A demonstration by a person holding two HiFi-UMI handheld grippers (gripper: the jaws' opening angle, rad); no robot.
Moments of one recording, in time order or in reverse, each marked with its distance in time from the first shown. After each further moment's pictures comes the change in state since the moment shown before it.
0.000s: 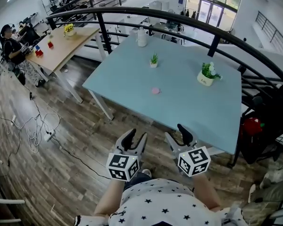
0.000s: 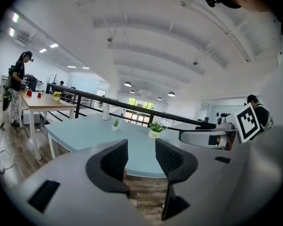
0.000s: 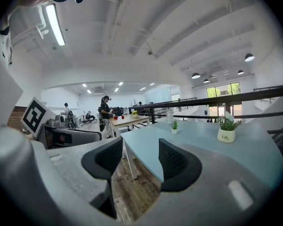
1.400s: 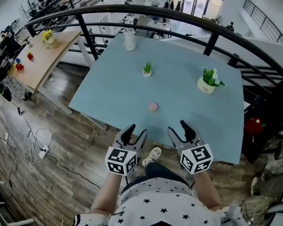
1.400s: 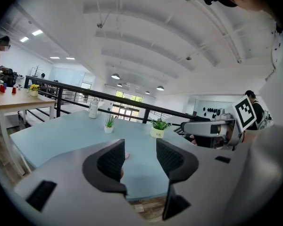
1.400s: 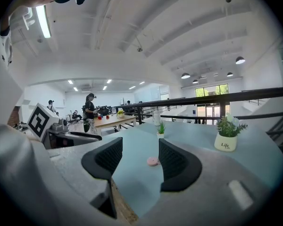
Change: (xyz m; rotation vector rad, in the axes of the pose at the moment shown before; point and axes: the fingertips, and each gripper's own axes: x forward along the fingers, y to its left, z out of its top) left arm 0.166 0.096 0.025 0.060 0.085 -0.178; right arm 0.135 -0.102 0.025 0.027 0.004 -0.142
